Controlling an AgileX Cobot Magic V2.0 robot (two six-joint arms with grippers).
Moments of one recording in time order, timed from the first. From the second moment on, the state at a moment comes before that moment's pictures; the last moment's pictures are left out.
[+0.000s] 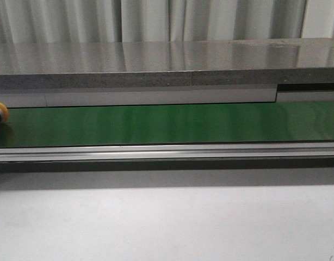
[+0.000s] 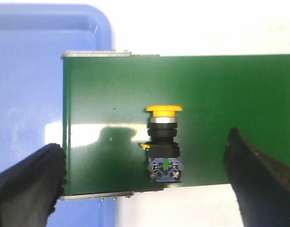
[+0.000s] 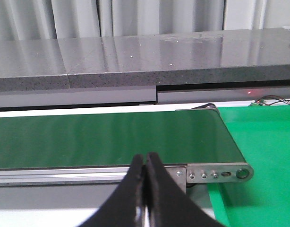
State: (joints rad) left arm 0.11 1.50 -1.41 -0.18 1.03 0.15; right arm 0.01 -0.01 0.03 0.02 0.08 0.04
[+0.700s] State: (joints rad) left arm -0.07 0.79 -0.78 -0.19 0.52 0.23; right arm 0.01 -0.01 0.03 0.02 0.08 0.04
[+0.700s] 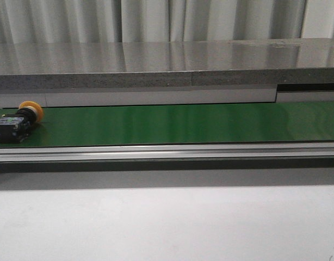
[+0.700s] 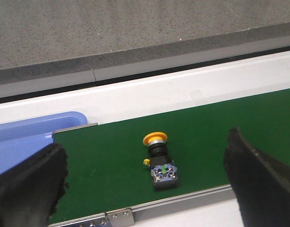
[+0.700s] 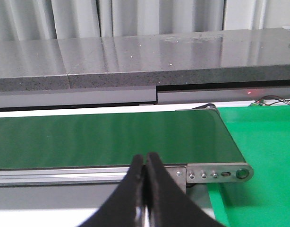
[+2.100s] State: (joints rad) left arm -0.07 0.24 -0.22 -0.21 0.24 0.23; right arm 0.01 -0.01 0.03 0.02 0.08 0.04
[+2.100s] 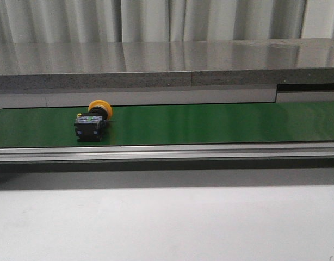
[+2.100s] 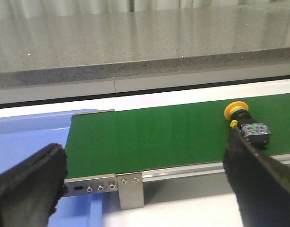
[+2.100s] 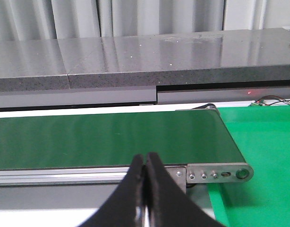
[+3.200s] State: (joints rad) left arm -0.07 0.24 -0.22 -0.21 0.24 0.23; right arm 0.01 -0.01 0.00 0.02 -0.01 0.04
